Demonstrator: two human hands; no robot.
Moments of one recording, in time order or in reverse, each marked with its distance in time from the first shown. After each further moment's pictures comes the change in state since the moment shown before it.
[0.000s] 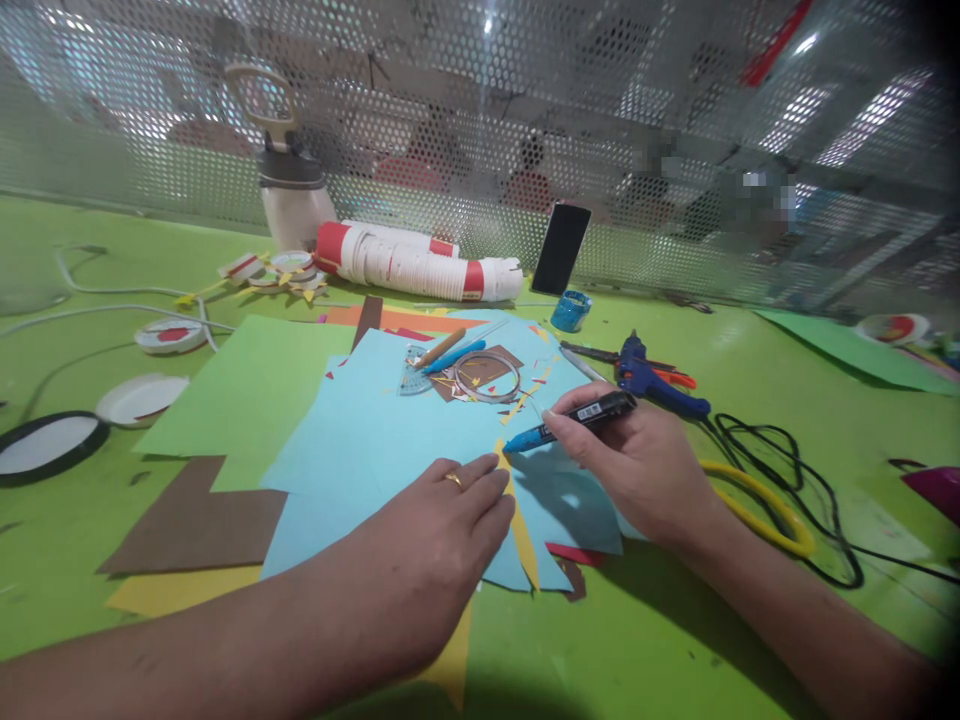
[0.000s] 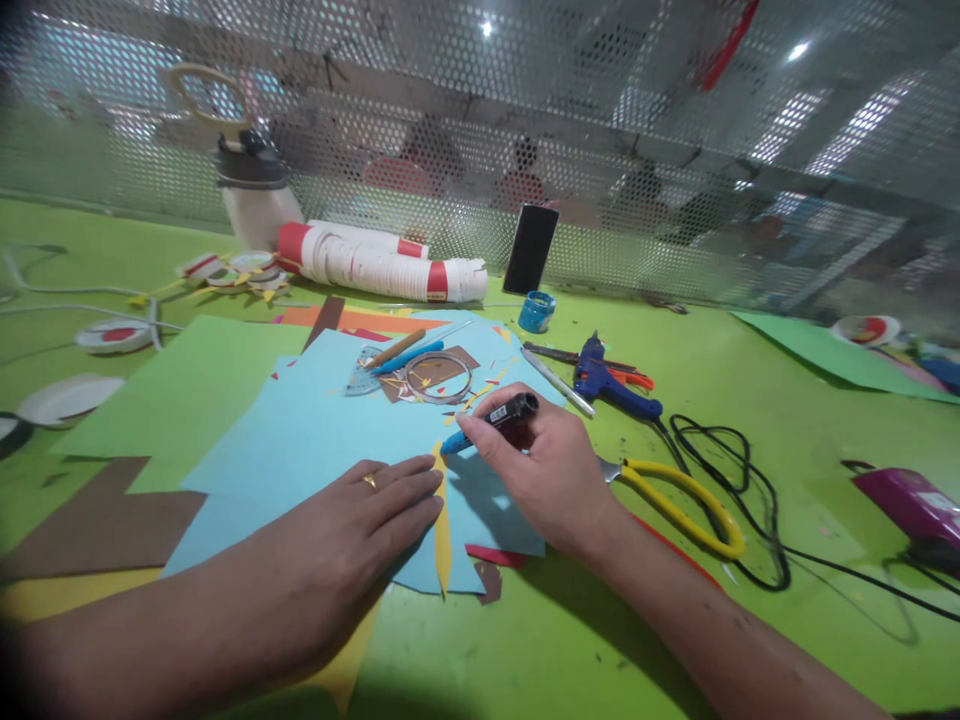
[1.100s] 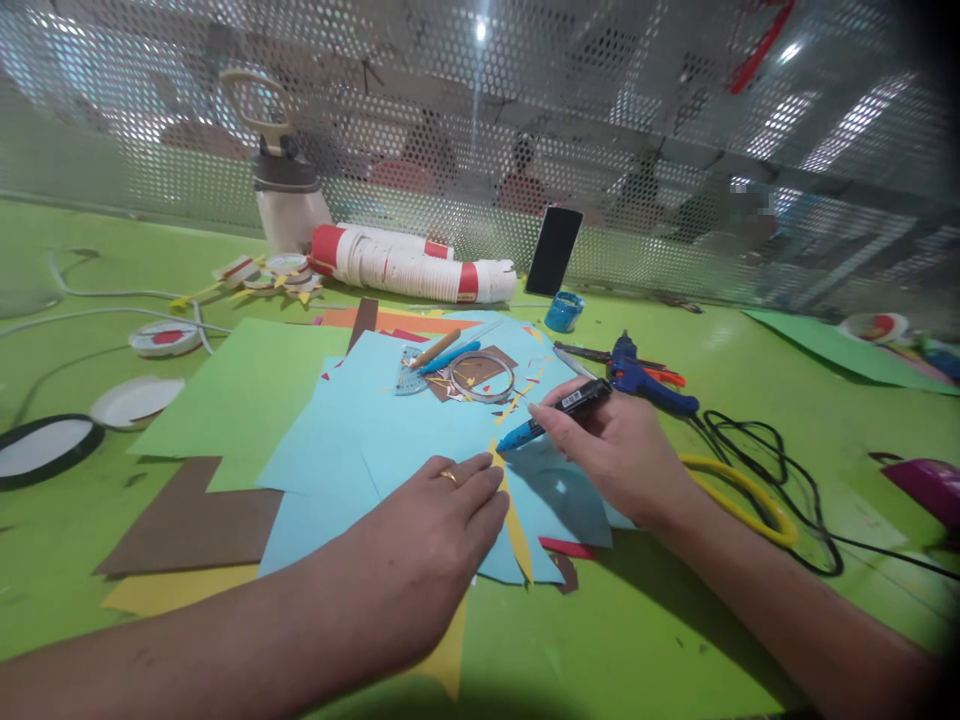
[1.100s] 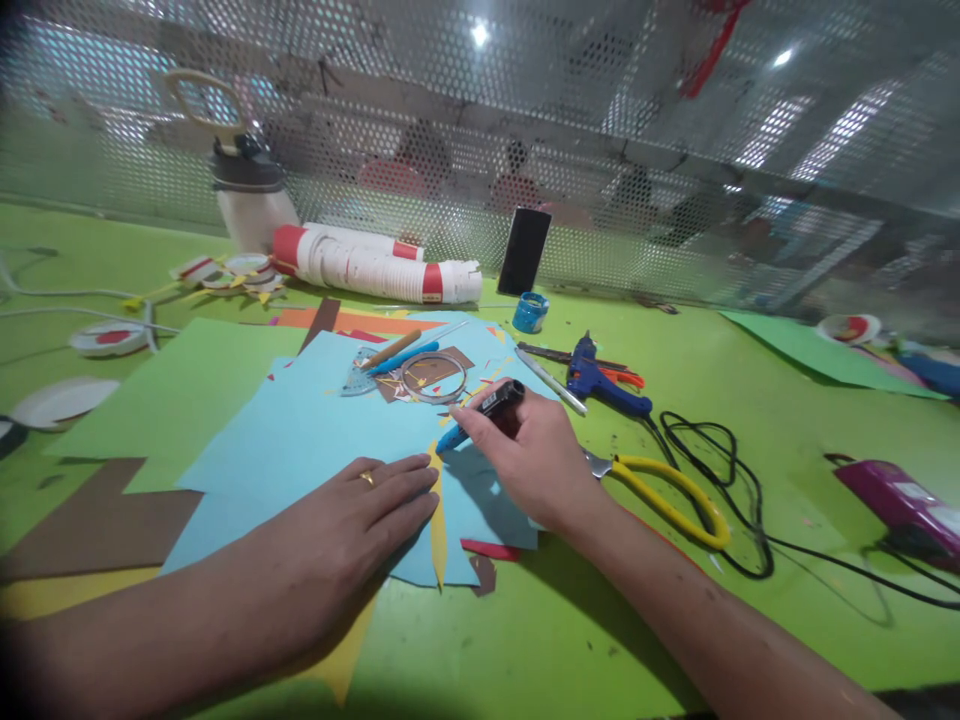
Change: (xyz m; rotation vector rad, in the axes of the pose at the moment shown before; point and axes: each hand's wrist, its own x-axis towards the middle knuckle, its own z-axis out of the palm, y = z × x) left_hand 0.000 0.001 -0.001 0.008 -0.004 -0.005; right_hand 0.006 0.001 0.002 -0.021 -0.063 0.082
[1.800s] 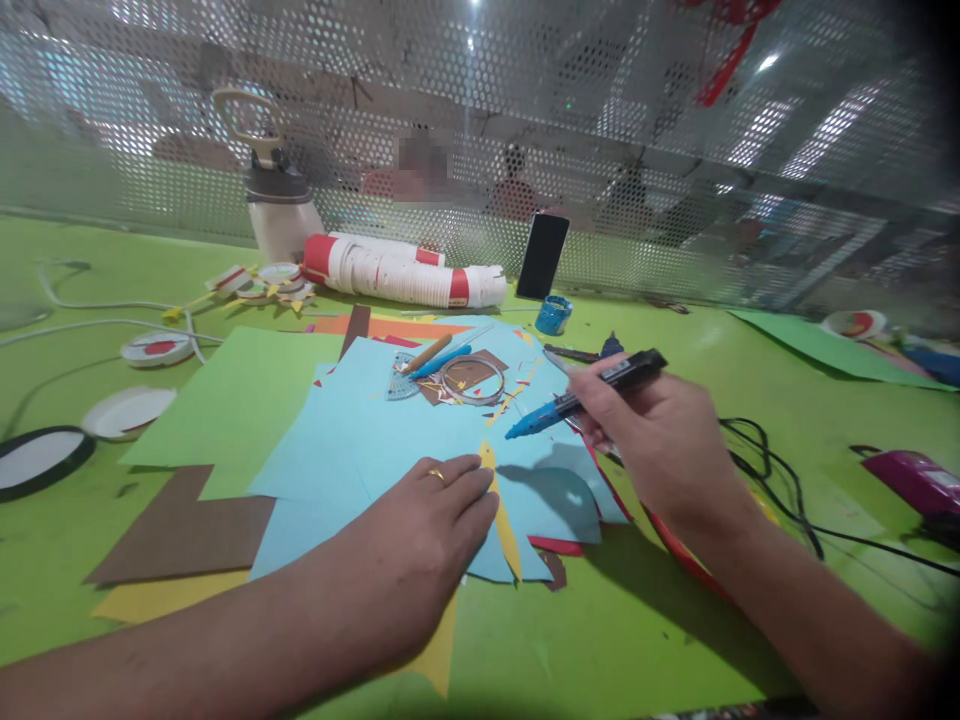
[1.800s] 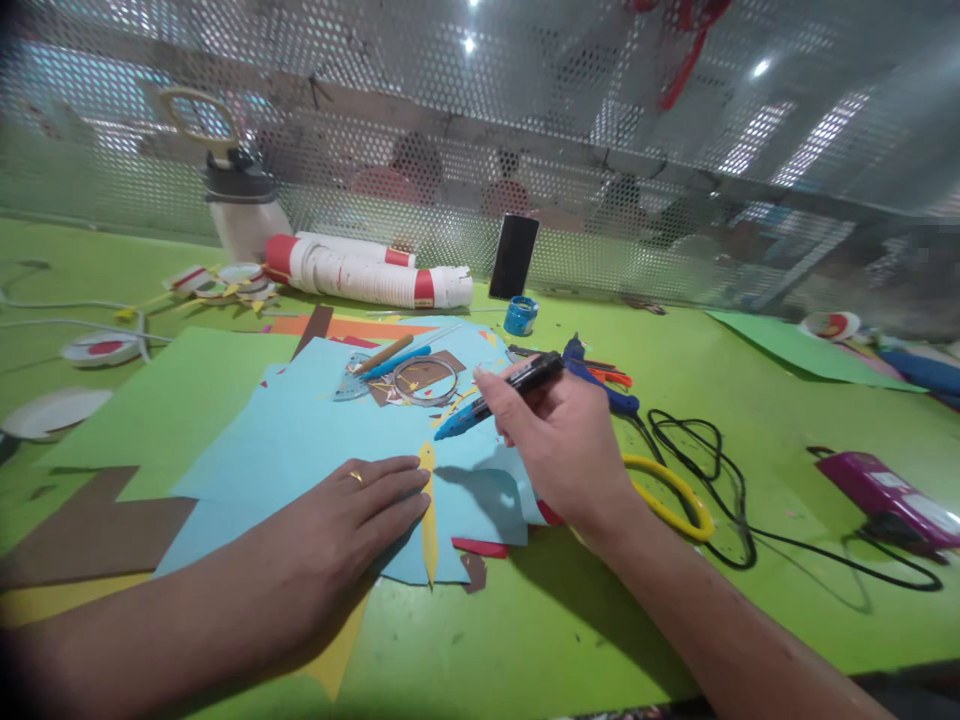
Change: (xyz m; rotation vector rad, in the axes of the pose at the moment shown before) left_hand -0.003 0.000 0.003 0.013 0.038 -0.008; right_hand -0.005 -0.013 -0.015 0.128 0.246 -0.040
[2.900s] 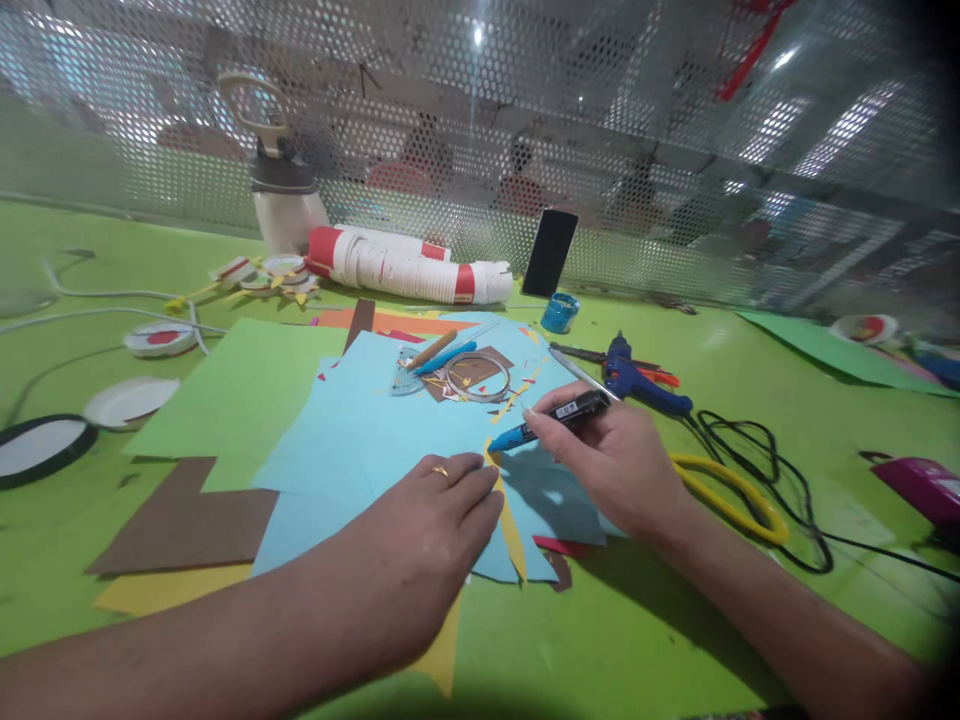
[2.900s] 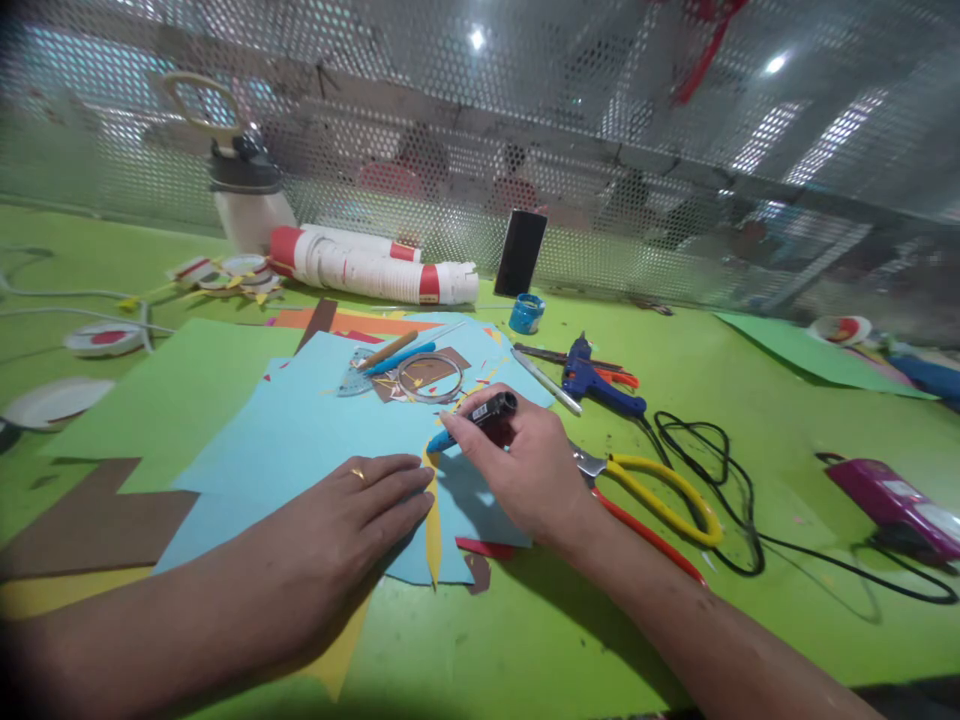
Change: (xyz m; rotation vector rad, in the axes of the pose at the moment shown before) left_hand 0.001 0.000 0.000 0.045 -0.024 0.023; right_hand -0.007 0.014 0.016 -0.036 -0.165 -0.075
